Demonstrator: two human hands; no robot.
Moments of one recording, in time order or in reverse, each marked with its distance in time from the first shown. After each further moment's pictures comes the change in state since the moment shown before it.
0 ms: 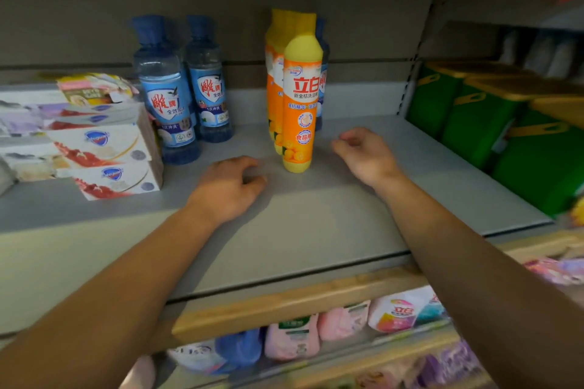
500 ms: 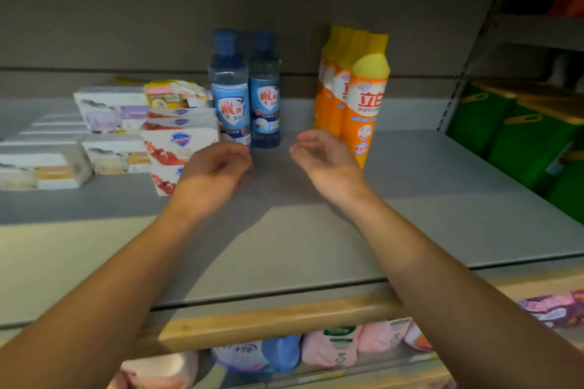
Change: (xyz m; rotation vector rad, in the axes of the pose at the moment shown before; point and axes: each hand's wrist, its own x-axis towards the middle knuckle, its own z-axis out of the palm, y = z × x) left_hand -0.043 -0.055 -0.074 -0.749 0.262 -0.161; right_hand -0.062 -0.097 0.104 0.270 -0.174 -0.228
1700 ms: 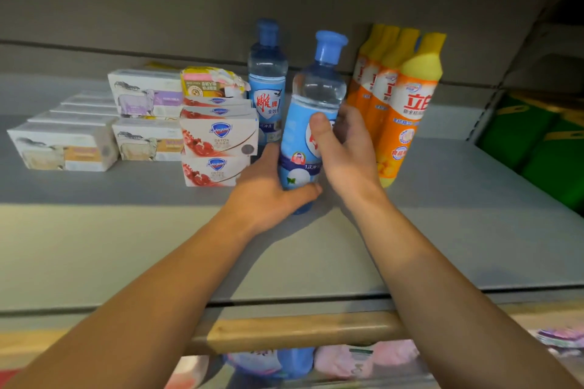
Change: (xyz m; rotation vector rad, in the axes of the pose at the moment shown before) left_hand -0.005 -0.020 0.015 0.192 -0.117 0.183; right_hand -0.002 -0.032 0.041 0.245 0.115 -0.121
